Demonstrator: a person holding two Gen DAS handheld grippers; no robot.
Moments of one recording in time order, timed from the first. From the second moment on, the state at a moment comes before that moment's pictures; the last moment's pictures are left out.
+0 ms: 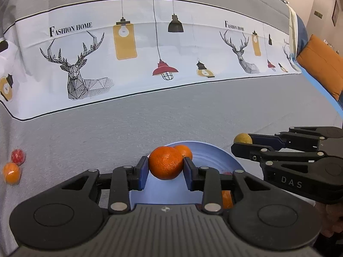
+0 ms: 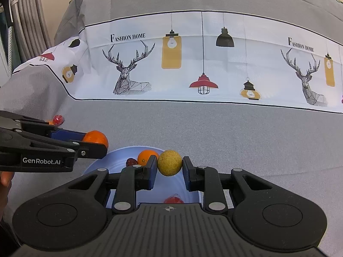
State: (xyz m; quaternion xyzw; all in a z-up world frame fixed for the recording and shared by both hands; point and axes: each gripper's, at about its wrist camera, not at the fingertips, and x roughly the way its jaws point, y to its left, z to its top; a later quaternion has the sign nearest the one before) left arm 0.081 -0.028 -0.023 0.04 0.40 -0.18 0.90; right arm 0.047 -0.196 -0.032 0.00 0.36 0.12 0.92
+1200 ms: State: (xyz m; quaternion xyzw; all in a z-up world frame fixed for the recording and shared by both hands) left arm 0.080 -0.032 -0.025 0.05 0.40 -0.19 0.90; right arm 0.048 -0.192 -0.035 -0.01 0.36 0.12 0.92
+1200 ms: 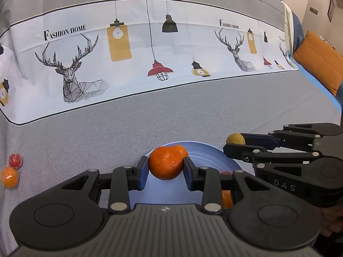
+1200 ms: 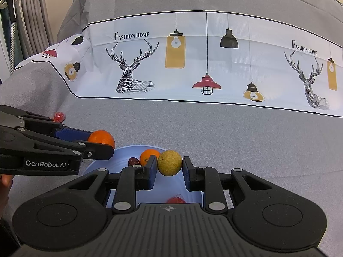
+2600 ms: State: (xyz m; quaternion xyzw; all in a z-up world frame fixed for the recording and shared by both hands) left arm 0.077 -0.035 -0.024 0.05 0.39 -0.20 0.90; right arm 0.046 -0.189 -0.033 -0.02 0.36 0.13 0.92
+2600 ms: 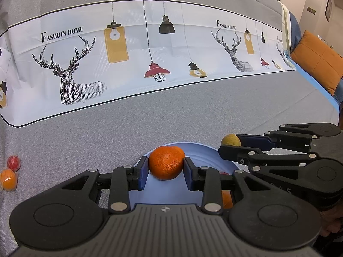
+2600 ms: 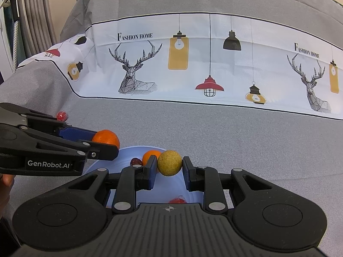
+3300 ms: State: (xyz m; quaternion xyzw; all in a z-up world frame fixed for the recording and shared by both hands) left arm 0.077 -0.037 -0.023 0.05 0.40 -0.20 0.89; right arm 0.045 -0.188 -0.033 -0.02 0.36 0.13 0.92
